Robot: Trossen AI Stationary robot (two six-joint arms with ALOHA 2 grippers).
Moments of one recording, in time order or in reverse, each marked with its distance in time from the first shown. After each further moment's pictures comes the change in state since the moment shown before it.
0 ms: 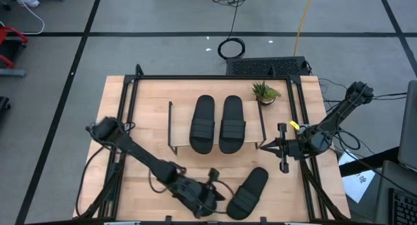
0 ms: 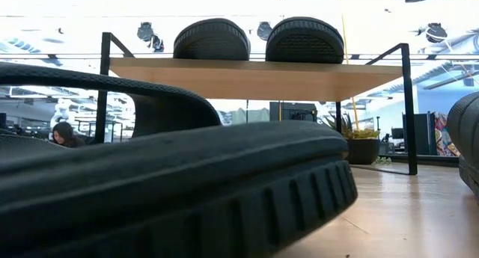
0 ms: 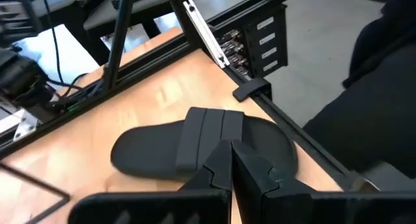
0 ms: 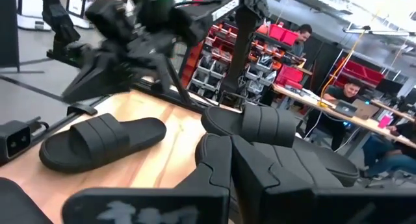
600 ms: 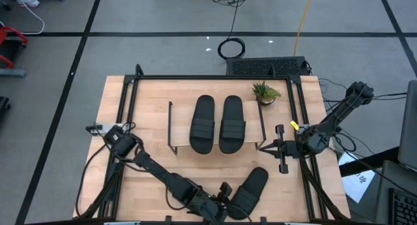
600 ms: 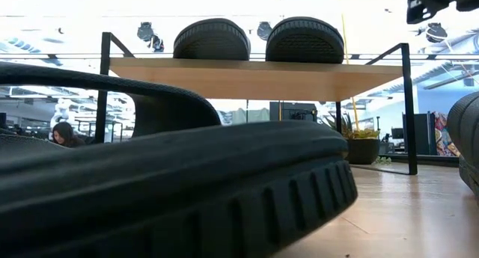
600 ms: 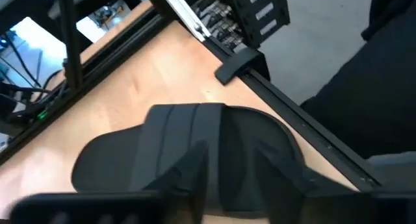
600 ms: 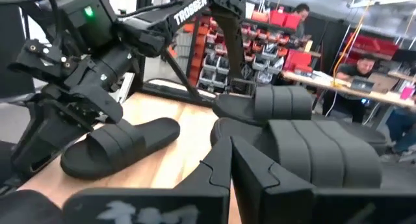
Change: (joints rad) left arm -0.039 0.306 0.341 -0.169 -0.076 0.097; right arm 0.002 0.022 -0.083 0.115 -0.003 0.142
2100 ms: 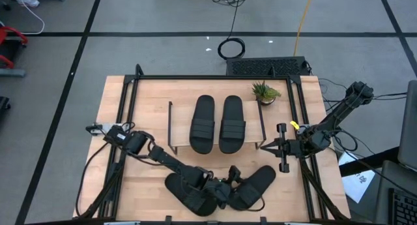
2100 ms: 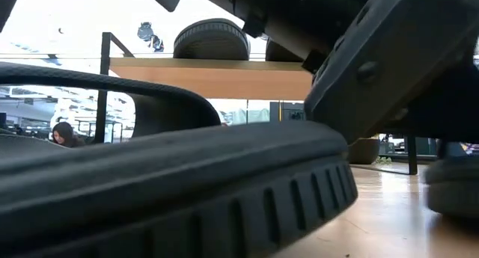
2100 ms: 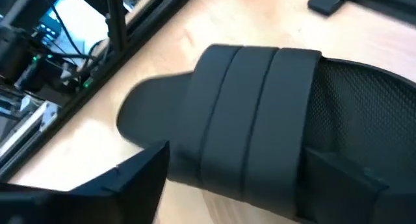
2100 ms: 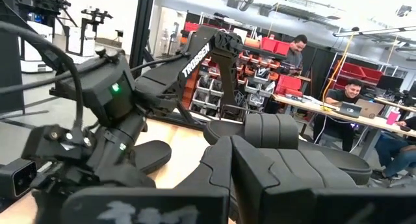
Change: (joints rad) left arm 0.134 0.103 -0.001 0.110 -0.041 0.139; right arm 0.000 -0.002 -0.016 0.131 0.003 -0.107
